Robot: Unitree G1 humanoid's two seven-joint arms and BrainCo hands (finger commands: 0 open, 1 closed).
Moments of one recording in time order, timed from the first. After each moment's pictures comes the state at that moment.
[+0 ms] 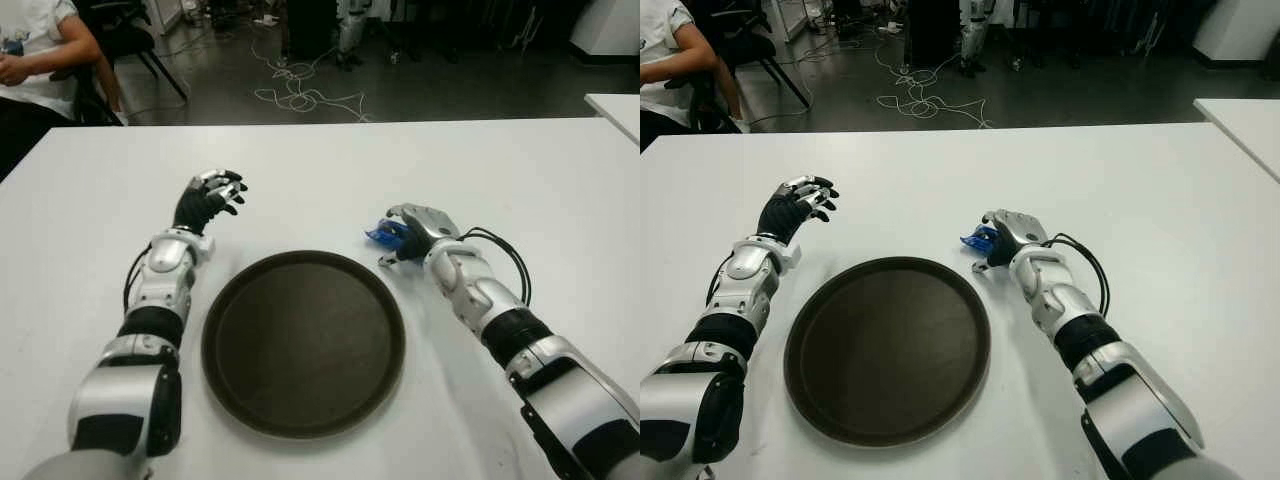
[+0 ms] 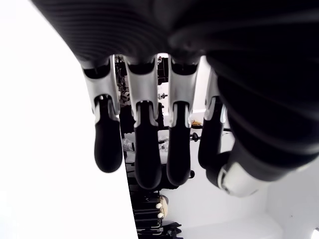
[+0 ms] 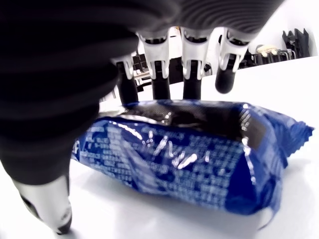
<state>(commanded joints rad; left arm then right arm) -0.69 0.17 0.15 1.03 -0.07 -0.30 -0.19 -0.63 -0.20 0.53 0.82 -0.70 0.13 -0.03</state>
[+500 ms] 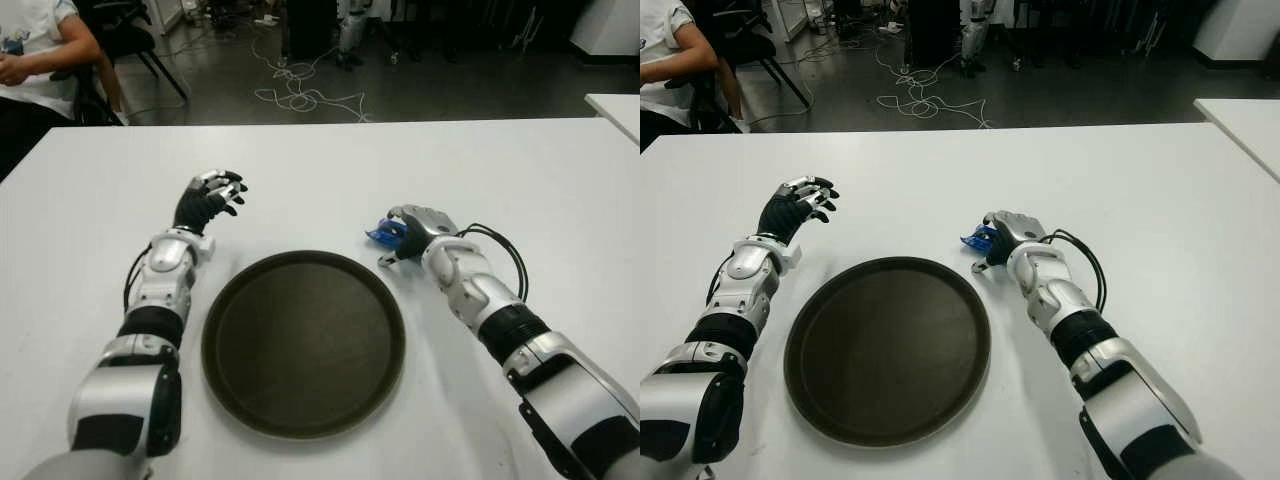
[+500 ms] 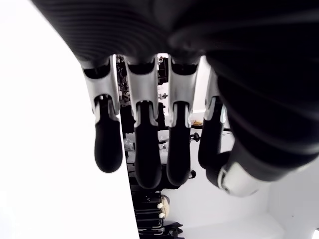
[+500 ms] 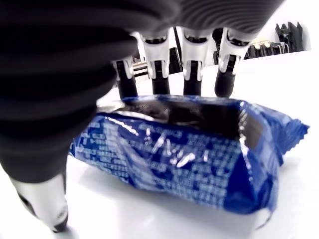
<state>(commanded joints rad) -0.69 0.17 0.15 1.03 -0.06 -0.30 -0.18 -0.66 -0.21 0.55 0.81 -0.71 0.18 0.03</state>
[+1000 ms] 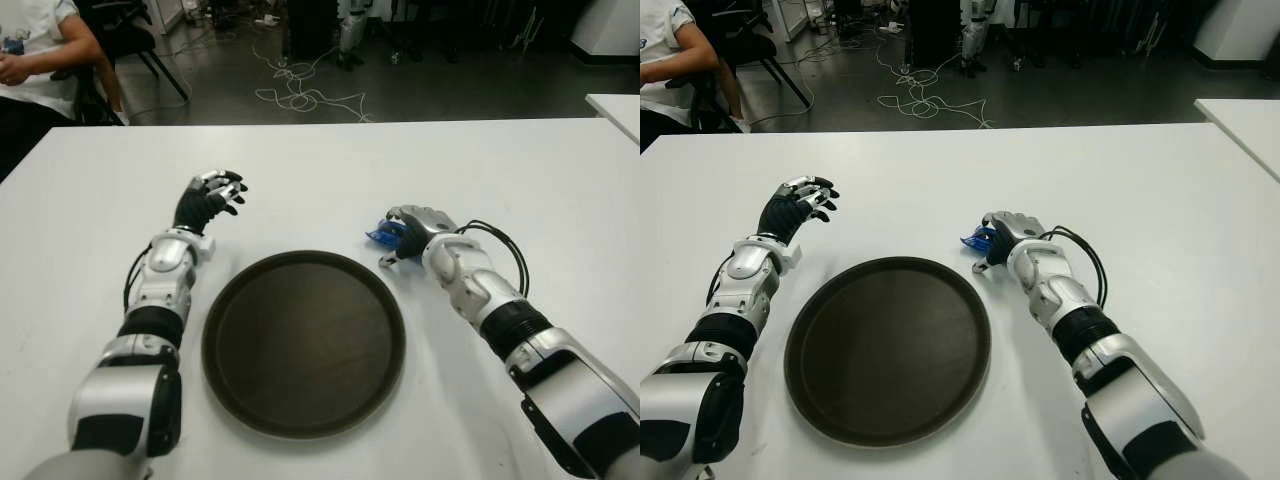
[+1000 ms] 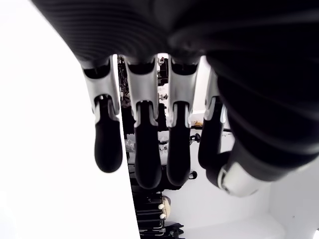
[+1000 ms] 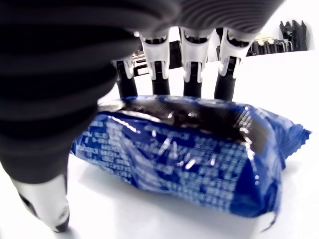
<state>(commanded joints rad) -0.69 0.17 0.14 1.03 -0.06 -0.30 -0.19 -0.68 -0.23 0.55 0.83 -0.70 0.17 0.07</state>
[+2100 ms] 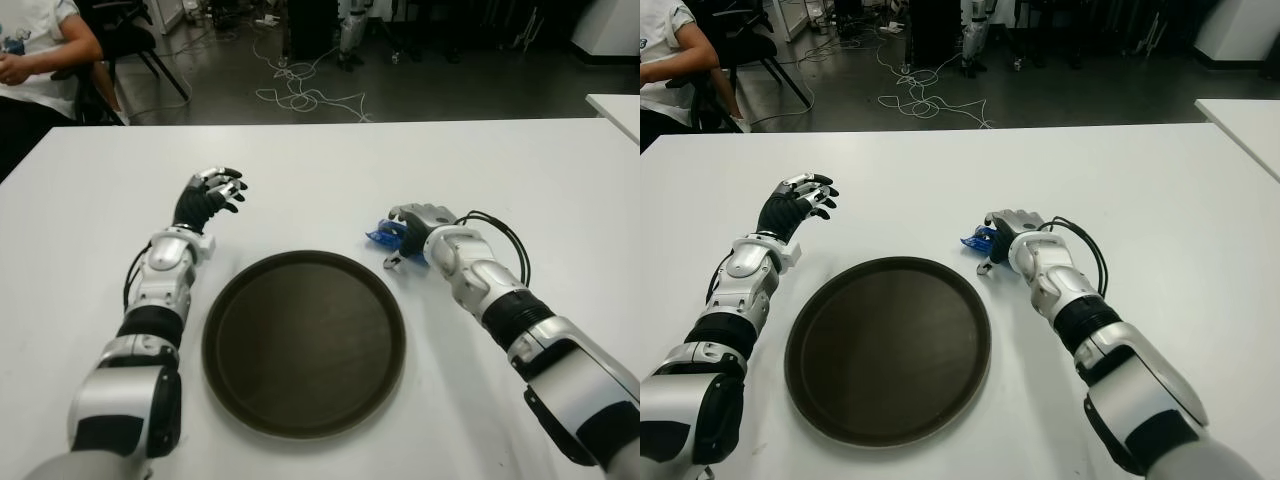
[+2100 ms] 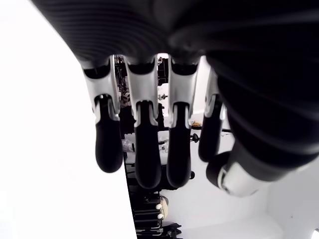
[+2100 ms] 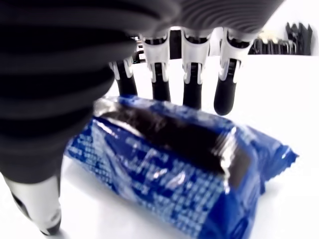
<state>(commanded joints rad) -0.68 0.17 0.15 1.02 -0.07 -0.29 -0.19 -0.72 -0.28 0.62 0.83 -0.79 0.22 0.07</state>
